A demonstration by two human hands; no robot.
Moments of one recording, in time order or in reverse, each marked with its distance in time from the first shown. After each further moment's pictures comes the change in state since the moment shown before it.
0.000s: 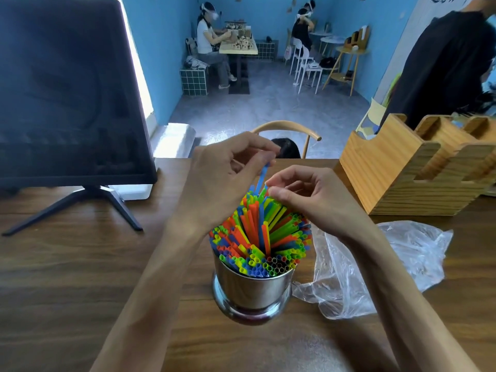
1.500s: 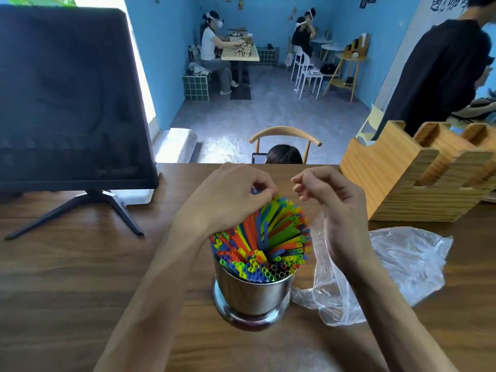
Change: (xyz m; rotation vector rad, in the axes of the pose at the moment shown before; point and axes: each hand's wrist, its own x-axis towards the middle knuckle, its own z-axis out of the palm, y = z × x) left_hand 0.010 -0.007 0.001 0.441 -0.465 -0.154; right_hand -0.019 0.001 0.015 0.444 0.350 -0.201
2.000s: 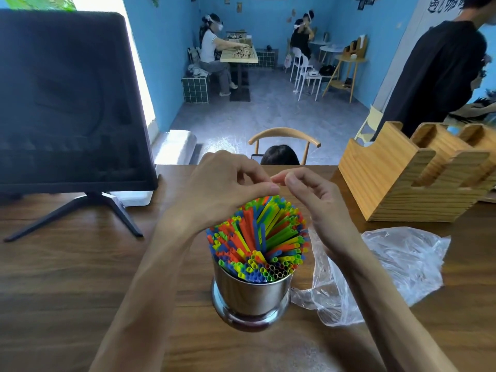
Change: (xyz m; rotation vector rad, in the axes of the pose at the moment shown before) left_hand -0.007 0.003 -0.014 -0.223 0.169 0.036; right_hand 0.010 0.005 -0.001 -0.161 -0.181 0.129
